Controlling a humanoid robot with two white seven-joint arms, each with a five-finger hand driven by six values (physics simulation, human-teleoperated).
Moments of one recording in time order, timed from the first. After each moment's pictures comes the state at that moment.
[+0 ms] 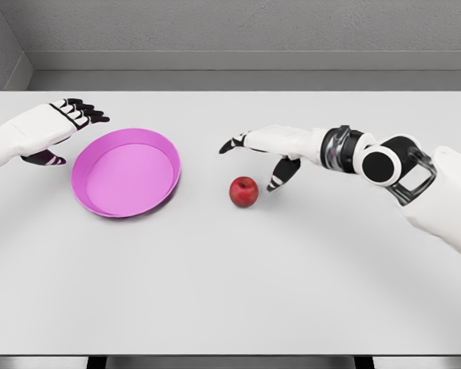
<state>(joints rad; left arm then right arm) -0.60 0.85 -0.60 -1.21 -0.66 -0.61 -0.06 -0.81 -0.59 0.88 -1.66 0.20 0.14 0.61</state>
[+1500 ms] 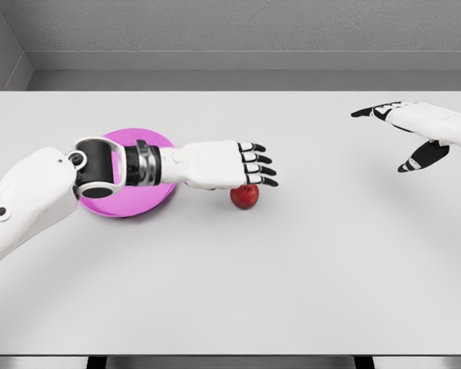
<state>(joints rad) -0.87 0.51 -1.02 -1.45 -0.80 -0.61 -0.20 -0.50 -0.94 0.42 -1.68 0.20 -0.09 0.61</state>
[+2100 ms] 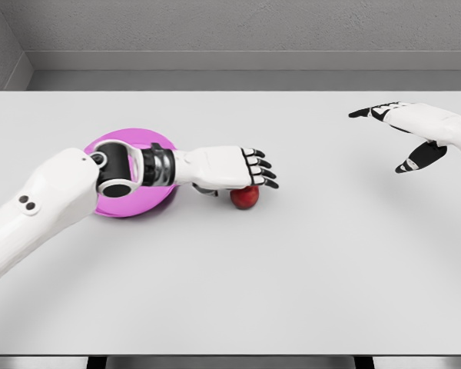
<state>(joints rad) -0.88 0.41 -1.05 -1.27 -0.76 -0.61 -0.23 -0.50 -0.93 0.42 -1.69 0.20 -0.09 0.61</state>
